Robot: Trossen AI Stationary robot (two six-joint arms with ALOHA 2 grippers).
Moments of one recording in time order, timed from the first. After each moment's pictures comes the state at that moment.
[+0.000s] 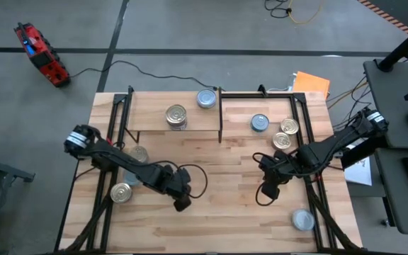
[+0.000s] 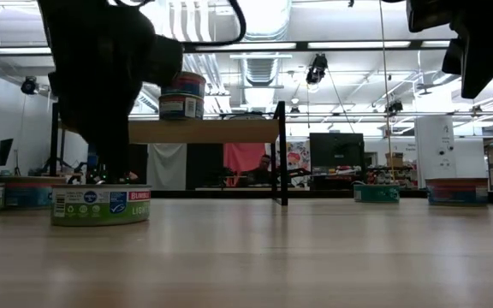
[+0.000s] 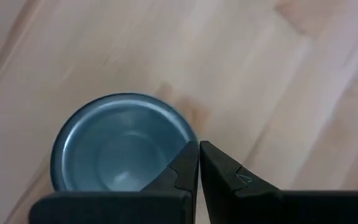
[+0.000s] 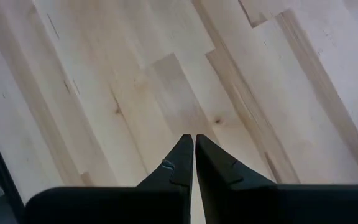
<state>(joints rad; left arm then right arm) -0.41 1.71 1.08 -0.62 -0.15 -0.96 0.44 1.23 0.95 -0.93 0.11 0.92</state>
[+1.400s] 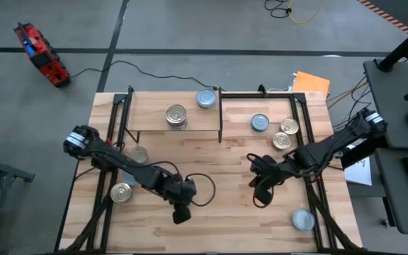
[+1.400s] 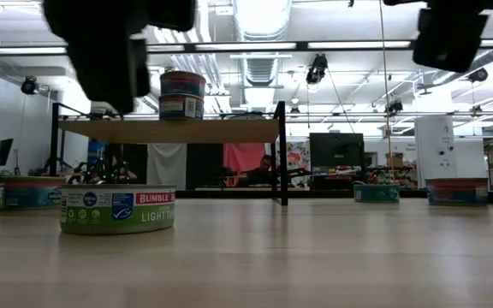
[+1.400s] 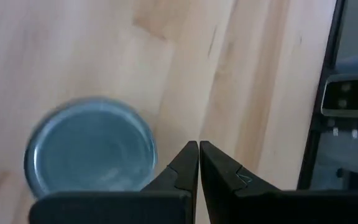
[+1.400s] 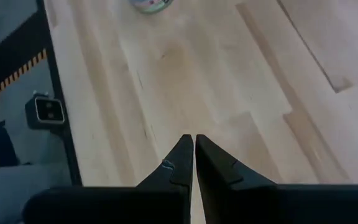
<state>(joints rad) -0.44 1.71 1.20 -0.56 0.03 -0.78 0.43 1.26 0.95 -0.61 0.09 0.87</state>
